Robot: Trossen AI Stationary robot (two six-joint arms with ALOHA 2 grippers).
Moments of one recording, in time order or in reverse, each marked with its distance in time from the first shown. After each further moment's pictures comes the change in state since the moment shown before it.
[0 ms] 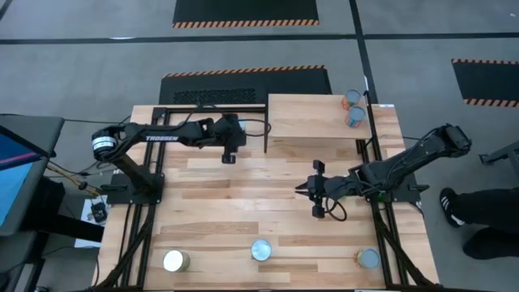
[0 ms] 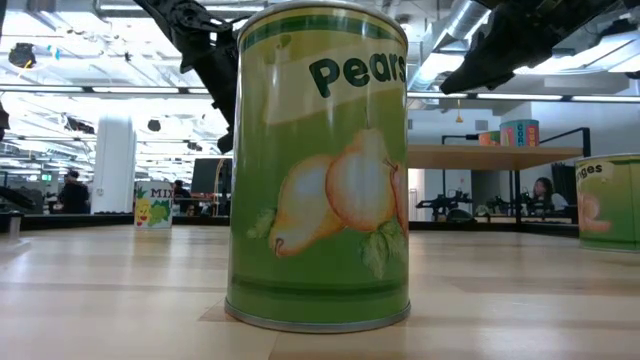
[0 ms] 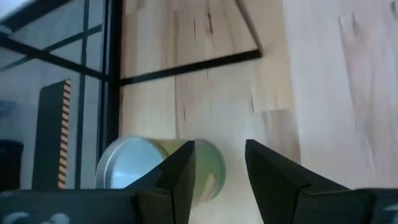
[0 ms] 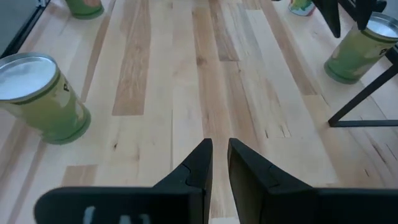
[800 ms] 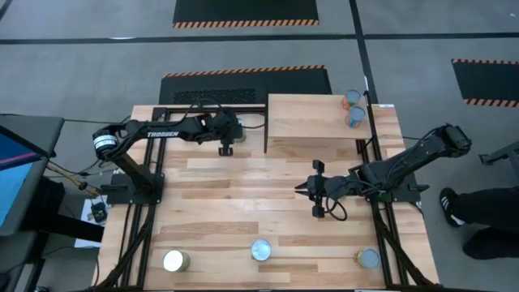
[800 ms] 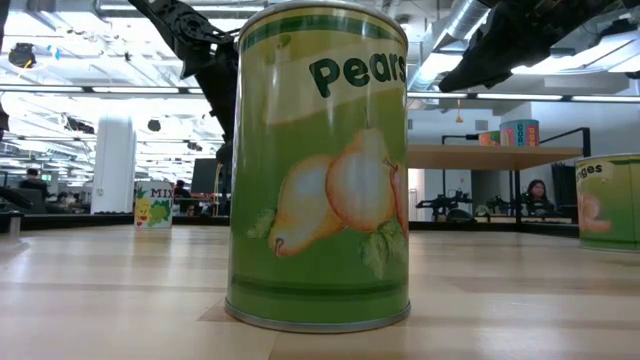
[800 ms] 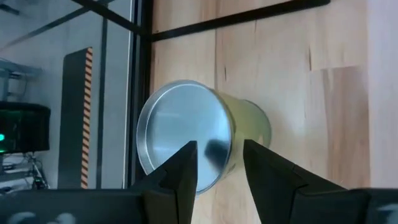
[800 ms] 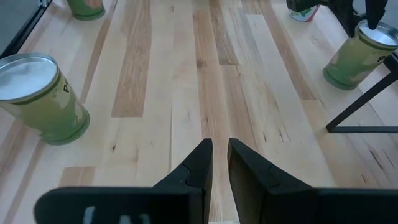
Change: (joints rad) left arm 0.068 0.015 0.000 -0.013 -0.089 0.026; right arm 0.003 0.000 0.000 0.011 0.001 -0.026
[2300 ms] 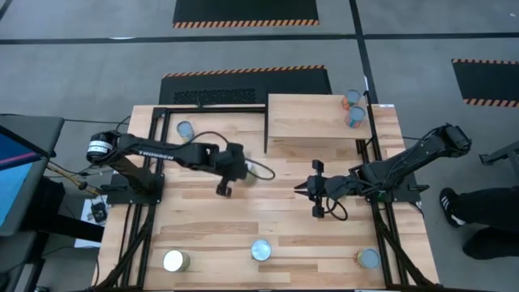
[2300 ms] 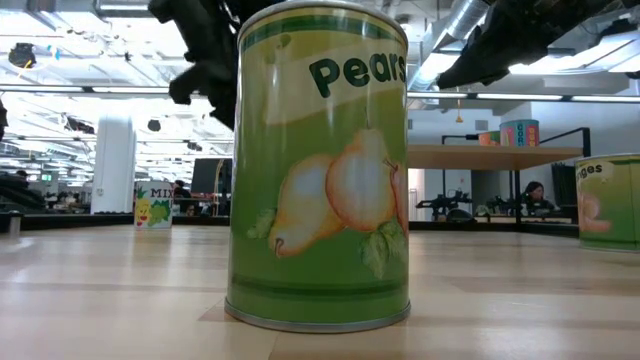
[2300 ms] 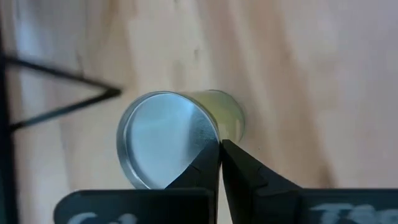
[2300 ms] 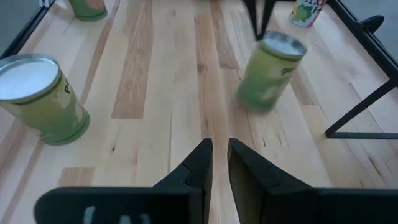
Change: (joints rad) left arm -0.413 -0.053 0.067 -0.229 0.132 -0.247; right arm 0.000 0.000 0.000 0.017 0.000 -0.026
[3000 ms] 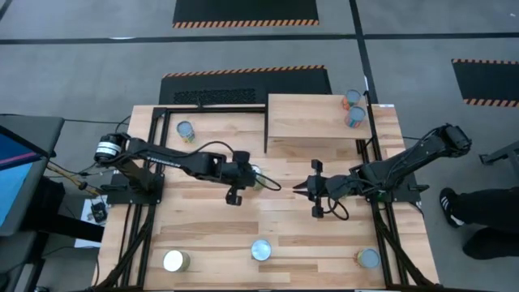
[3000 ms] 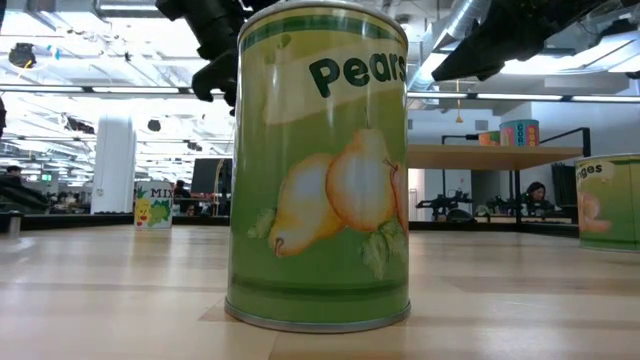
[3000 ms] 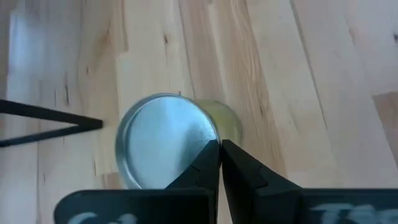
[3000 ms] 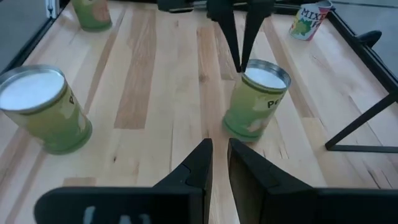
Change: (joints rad) left arm -0.095 0.091 0.049 0.091 -0.047 -0.155; right arm -0.001 0.000 0.000 0.040 0.000 -0.030
